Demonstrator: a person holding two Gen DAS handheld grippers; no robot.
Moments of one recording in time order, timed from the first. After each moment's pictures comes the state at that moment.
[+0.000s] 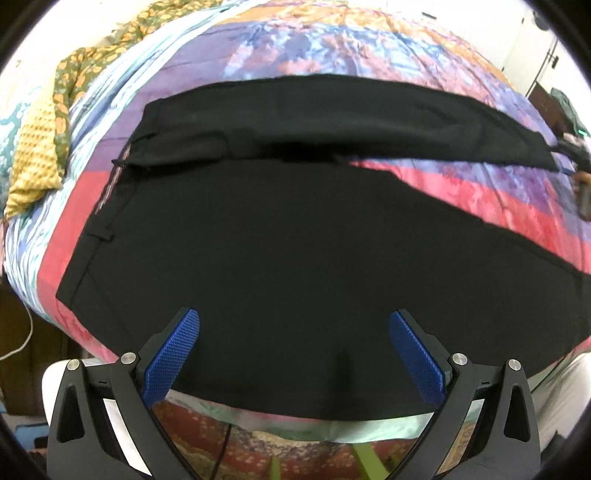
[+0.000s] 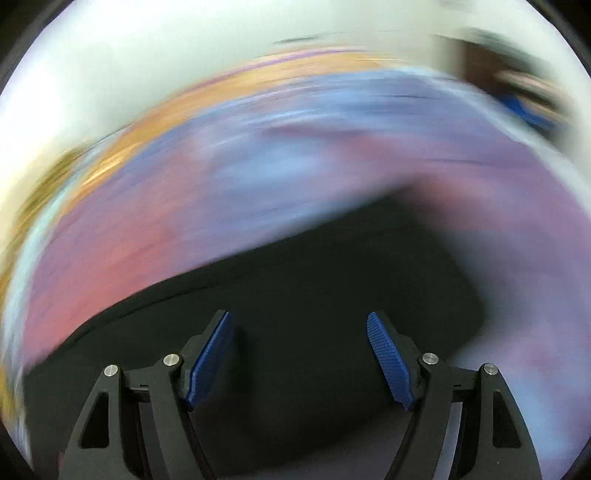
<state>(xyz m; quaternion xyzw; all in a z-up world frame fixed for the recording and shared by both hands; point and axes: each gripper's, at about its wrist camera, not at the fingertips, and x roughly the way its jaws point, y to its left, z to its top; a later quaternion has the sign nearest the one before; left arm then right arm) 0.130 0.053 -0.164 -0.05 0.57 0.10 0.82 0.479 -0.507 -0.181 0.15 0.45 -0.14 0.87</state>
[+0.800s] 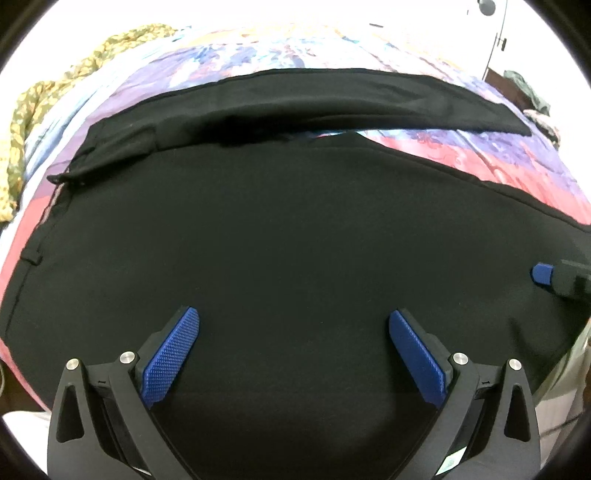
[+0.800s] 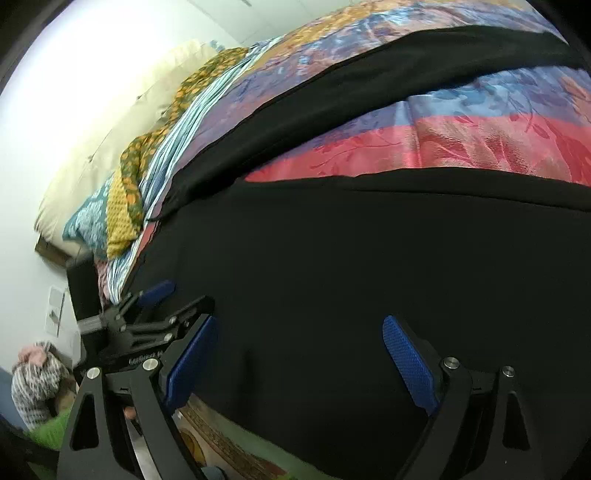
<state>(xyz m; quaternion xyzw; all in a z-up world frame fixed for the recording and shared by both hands) 0.132 0.040 -0.229 -0.02 0.50 0.02 0.87 0.122 -0.191 -0.206 0.17 0.53 0.26 0.79</state>
